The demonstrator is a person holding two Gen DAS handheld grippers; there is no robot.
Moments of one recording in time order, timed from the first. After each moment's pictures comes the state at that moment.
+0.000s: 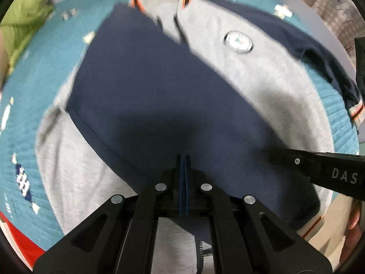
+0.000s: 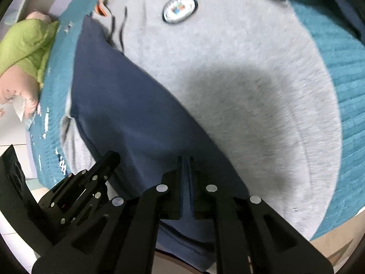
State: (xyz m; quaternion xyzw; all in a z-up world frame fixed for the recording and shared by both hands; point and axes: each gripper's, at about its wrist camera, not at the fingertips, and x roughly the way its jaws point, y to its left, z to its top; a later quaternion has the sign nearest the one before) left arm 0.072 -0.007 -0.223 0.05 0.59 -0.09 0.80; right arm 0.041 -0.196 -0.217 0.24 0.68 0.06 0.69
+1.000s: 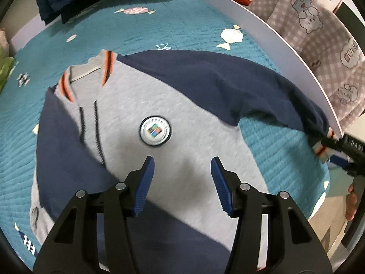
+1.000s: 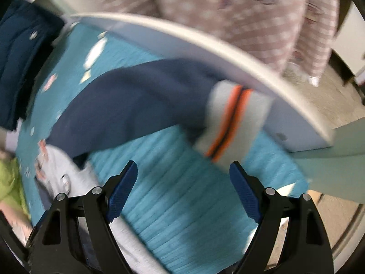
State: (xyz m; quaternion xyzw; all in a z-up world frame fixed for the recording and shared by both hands) left arm 0.165 -0.122 -0.175 0.06 0.56 -0.20 0.80; right arm -0.018 -0.477 -0.172 0.33 0.55 -0.29 0.71
